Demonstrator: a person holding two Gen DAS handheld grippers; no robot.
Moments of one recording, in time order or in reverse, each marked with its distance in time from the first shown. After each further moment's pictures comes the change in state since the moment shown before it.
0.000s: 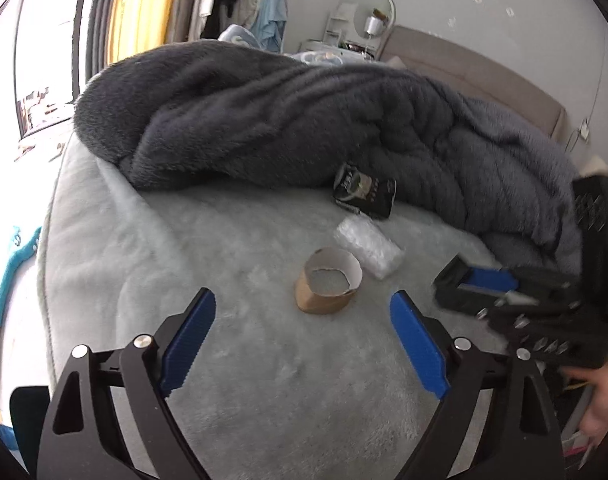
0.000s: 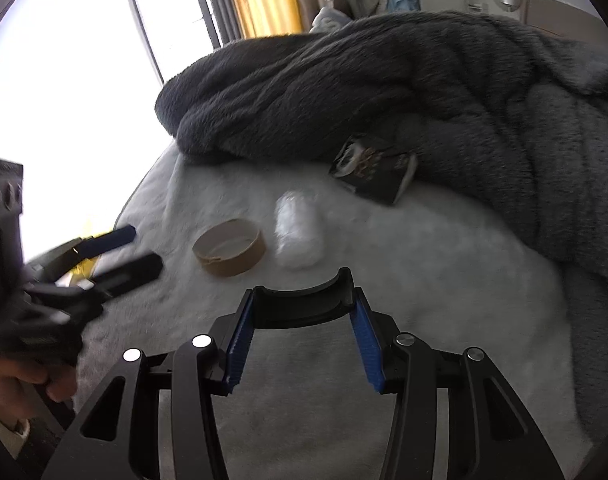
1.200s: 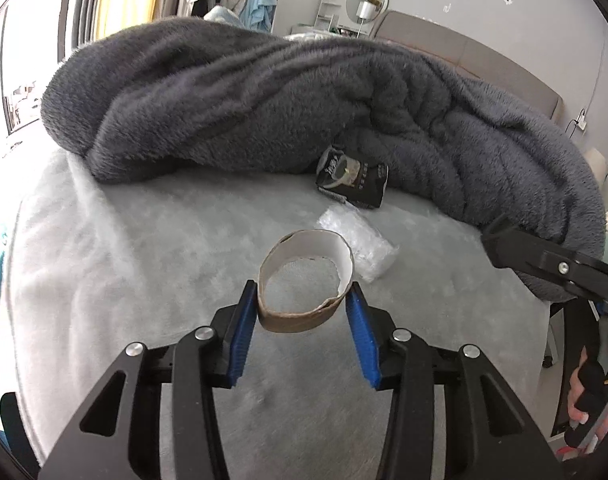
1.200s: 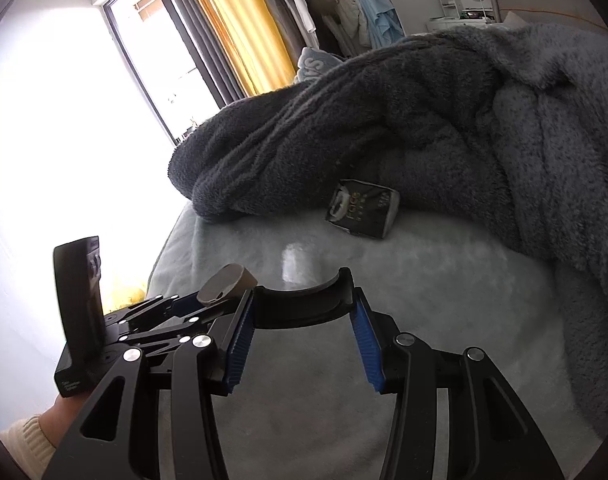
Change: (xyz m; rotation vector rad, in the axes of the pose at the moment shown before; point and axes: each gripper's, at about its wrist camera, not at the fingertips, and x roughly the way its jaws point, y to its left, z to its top) left arm 0.026 -0.004 0.005 -0.005 0.041 -0.037; right arm -0.028 -0.012 0.009 0.133 -0.111 0.109
